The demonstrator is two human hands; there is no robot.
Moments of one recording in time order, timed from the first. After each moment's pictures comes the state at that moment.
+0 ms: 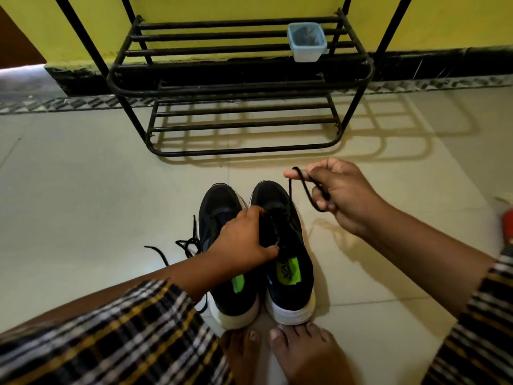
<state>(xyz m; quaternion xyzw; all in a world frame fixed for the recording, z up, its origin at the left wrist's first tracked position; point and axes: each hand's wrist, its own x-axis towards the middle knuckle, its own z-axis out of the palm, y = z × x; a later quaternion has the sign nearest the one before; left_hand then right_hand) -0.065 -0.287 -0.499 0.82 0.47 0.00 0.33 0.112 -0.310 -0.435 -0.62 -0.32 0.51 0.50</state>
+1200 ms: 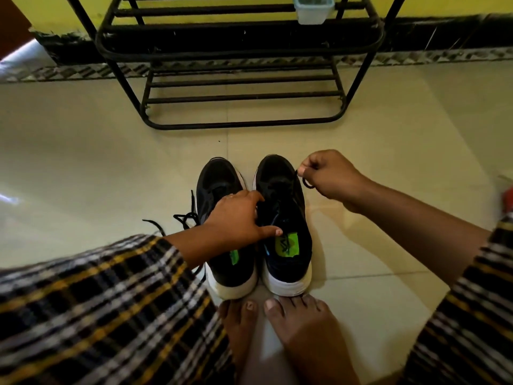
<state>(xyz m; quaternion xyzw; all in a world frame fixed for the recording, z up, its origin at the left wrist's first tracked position) -0.069 -0.288 -0.502 0.85 0.45 -0.06 0.27 0.117 -0.307 -0.467 -0.75 -0.47 0.38 0.25</state>
